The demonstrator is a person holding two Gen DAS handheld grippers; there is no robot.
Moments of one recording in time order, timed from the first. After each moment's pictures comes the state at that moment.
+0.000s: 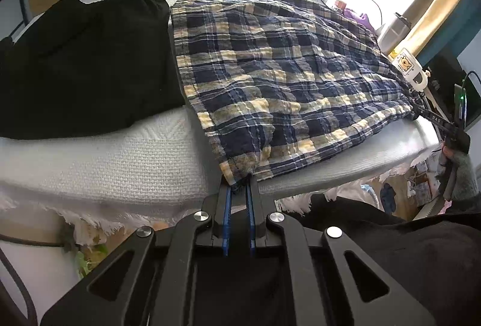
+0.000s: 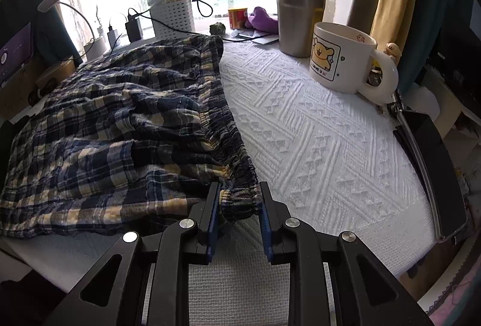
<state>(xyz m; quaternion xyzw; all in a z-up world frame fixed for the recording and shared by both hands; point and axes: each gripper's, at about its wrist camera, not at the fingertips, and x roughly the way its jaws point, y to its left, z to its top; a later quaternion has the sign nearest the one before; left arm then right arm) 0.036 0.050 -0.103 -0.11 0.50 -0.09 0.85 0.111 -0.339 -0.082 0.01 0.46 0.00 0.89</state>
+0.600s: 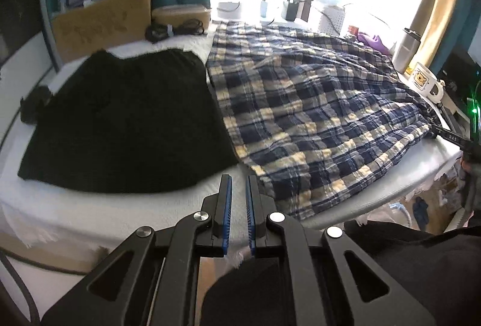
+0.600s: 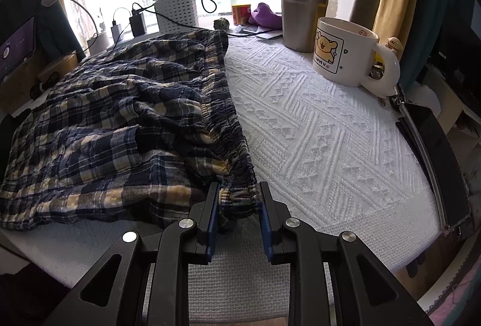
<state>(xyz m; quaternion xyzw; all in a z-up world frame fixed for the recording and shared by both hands) 0.038 0.074 -0.063 -0.04 0.43 -0.04 0.90 0.102 -0.338 -0.087 0.00 0.46 0.00 0.89</state>
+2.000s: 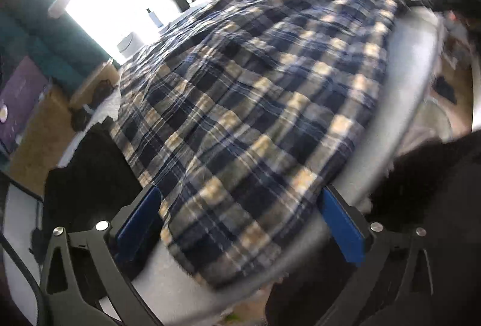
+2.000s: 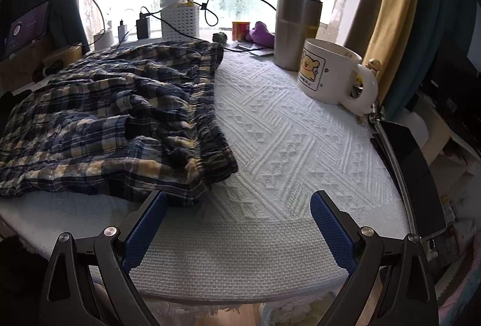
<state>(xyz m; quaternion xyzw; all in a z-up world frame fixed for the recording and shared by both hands) 0.078 -0.030 -0.107 0.24 0.42 -0.14 0.86 0.078 -0.355 -0.085 -0.06 0.42 0.01 0.91</state>
